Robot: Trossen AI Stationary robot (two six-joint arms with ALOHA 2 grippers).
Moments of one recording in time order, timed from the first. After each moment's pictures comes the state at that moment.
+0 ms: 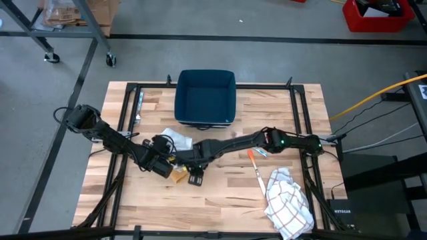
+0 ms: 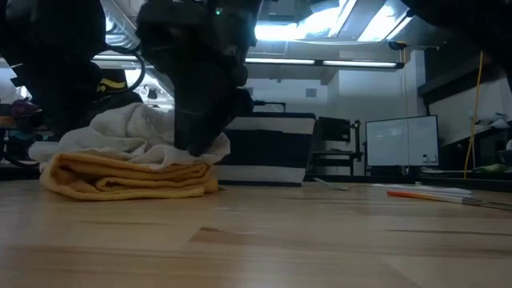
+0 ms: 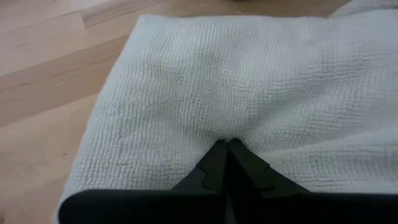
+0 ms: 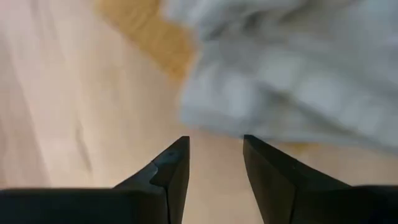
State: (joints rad) left arm -0.45 1.53 0.65 -0.71 -0.69 -1.63; right arm 0.18 2.50 2.35 -1.12 -0.08 0.38
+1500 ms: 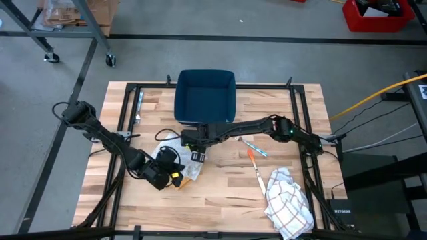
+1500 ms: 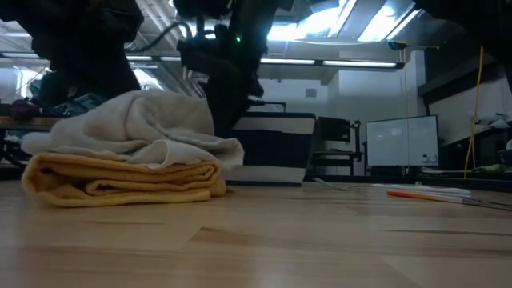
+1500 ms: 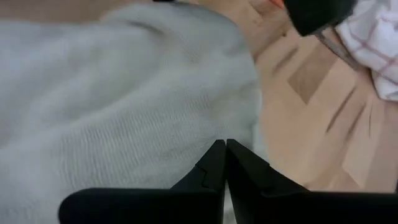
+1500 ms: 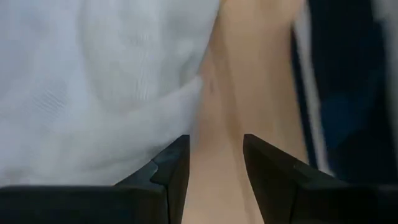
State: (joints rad) left arm -0.61 1.39 0.75 -0.28 -0.65 -1.31; right arm 0.06 2.34 2.14 -1.02 0.21 0.21
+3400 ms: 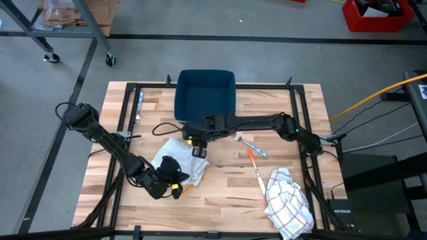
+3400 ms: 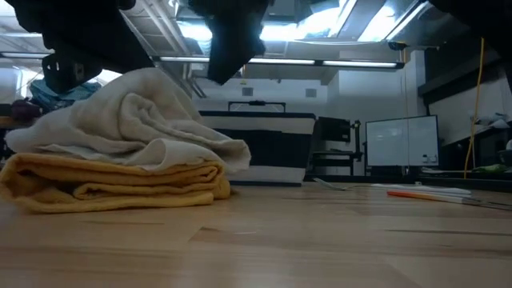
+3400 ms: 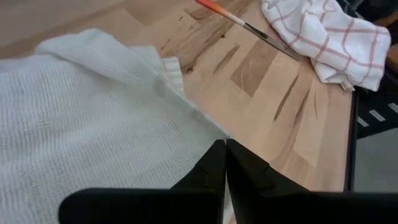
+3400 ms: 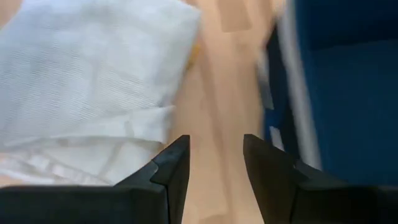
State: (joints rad) left arm -0.69 1.46 0.79 -0.11 -0.71 -1.15; right arm 0.07 2.28 2.32 -1.17 0.21 0.18
